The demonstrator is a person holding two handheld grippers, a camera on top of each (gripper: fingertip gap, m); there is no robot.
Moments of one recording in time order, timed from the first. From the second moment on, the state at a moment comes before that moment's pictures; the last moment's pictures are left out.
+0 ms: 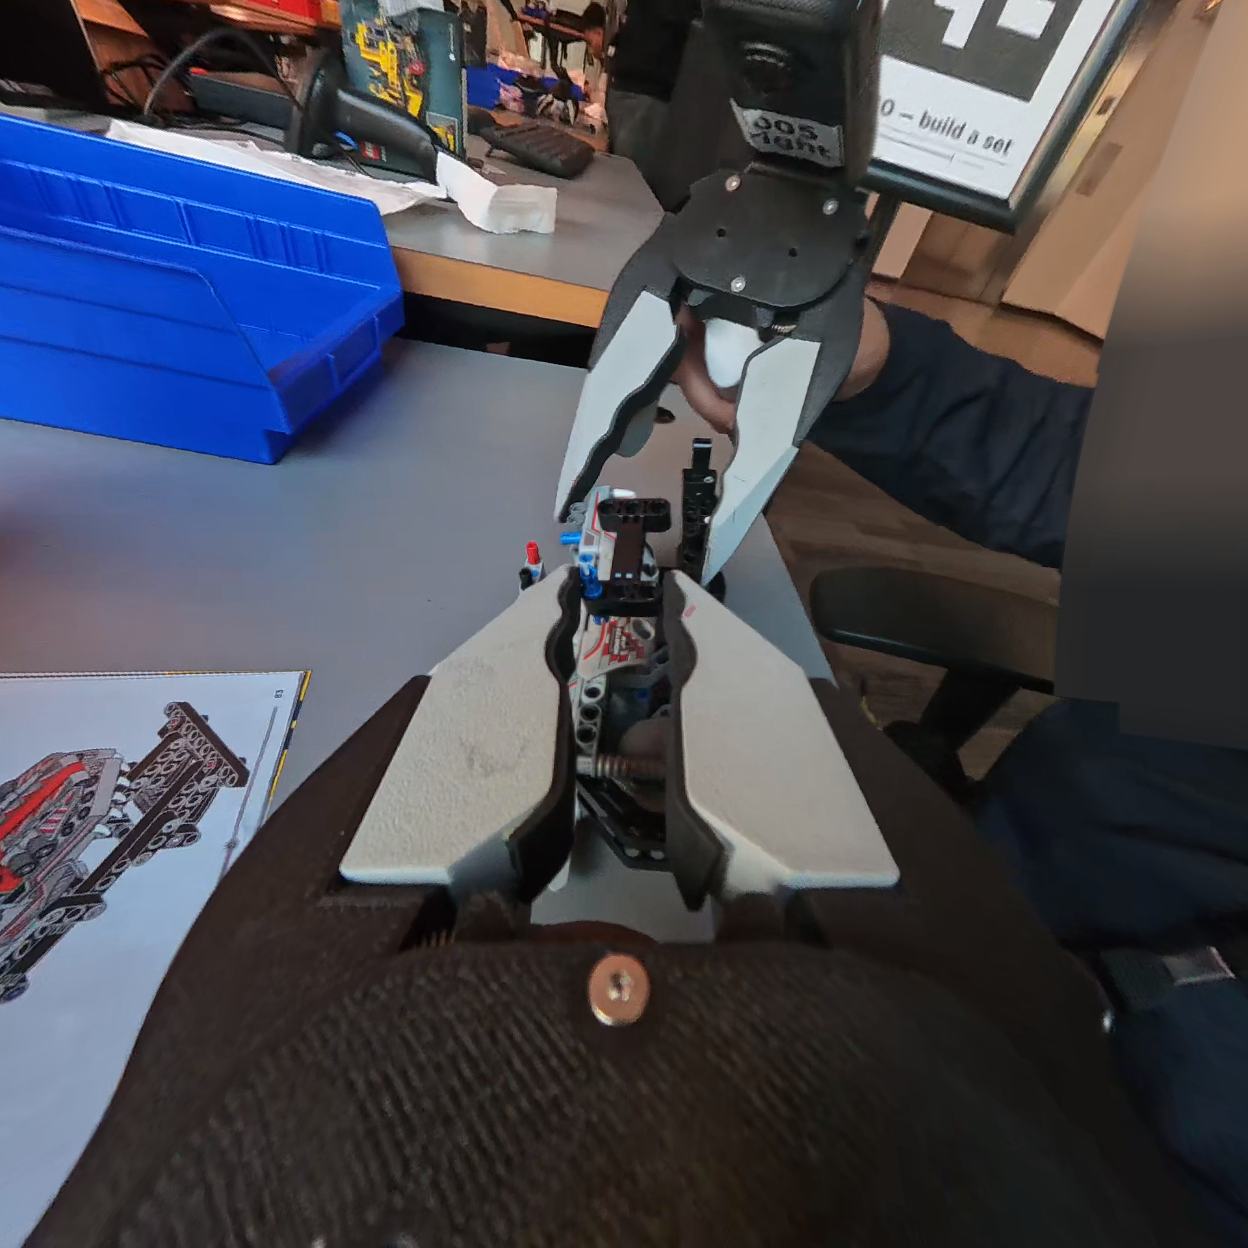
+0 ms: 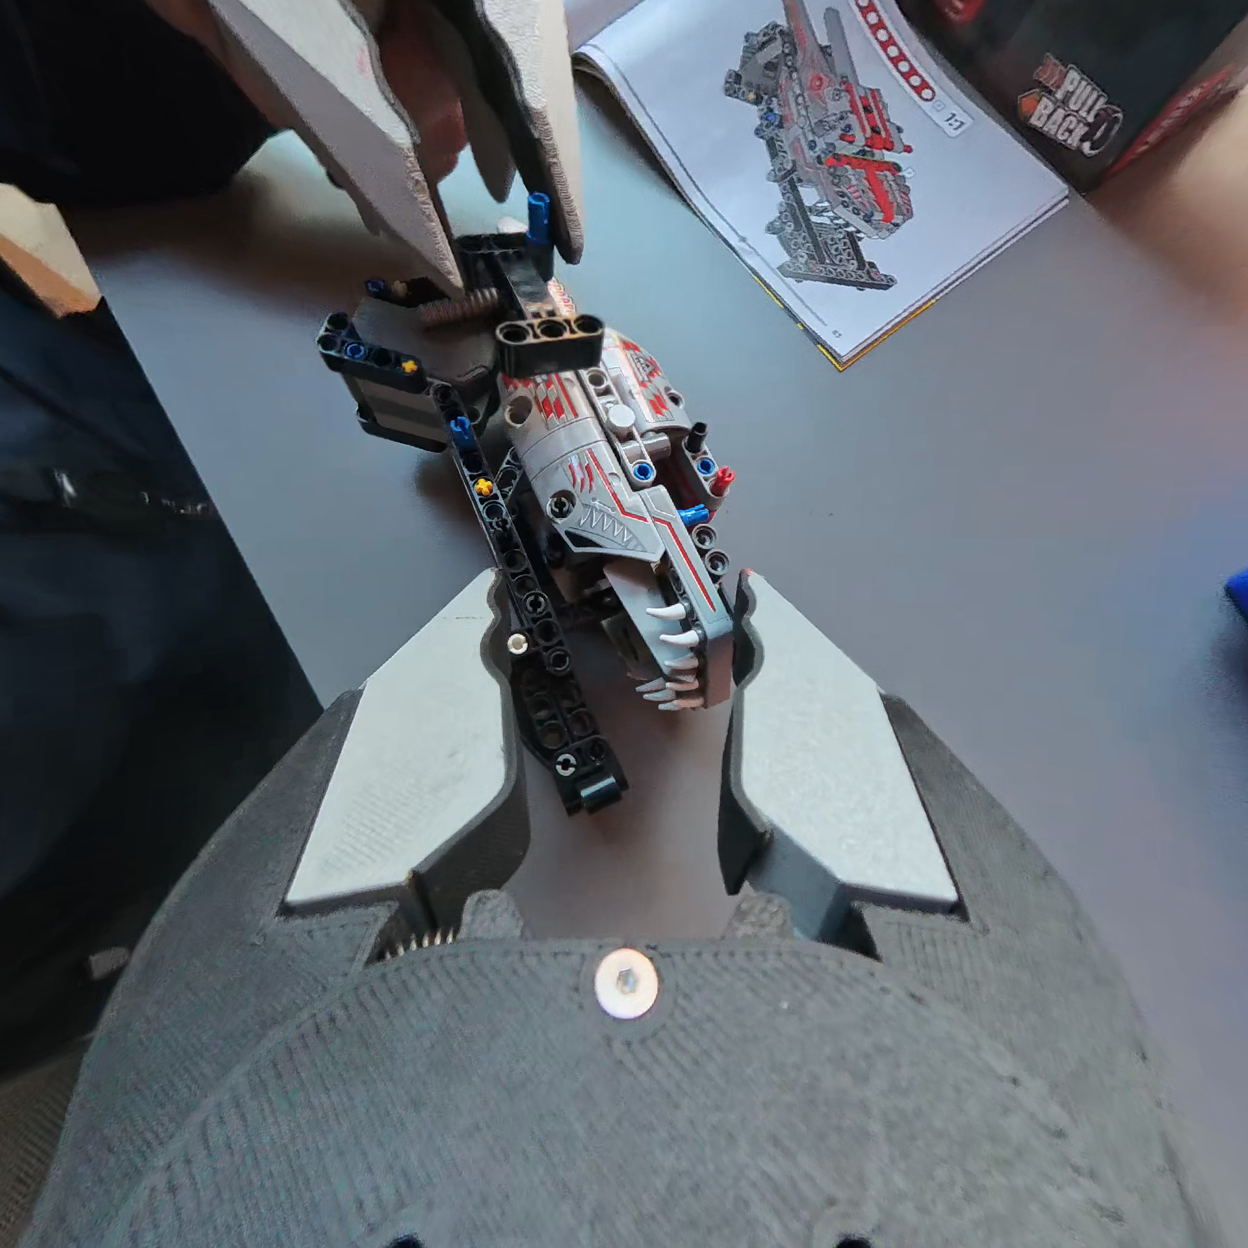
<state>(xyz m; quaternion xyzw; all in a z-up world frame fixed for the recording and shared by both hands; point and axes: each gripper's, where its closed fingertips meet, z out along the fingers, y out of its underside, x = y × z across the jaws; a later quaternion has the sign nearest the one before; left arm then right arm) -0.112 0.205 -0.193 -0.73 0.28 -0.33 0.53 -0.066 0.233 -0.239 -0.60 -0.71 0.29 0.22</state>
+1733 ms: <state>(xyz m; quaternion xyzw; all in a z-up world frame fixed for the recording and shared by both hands) -0.111 0.210 -0.209 -0.75 0.29 -0.27 0.52 -0.073 0.290 -0.207 -0.58 -0.74 0.21 0.28</state>
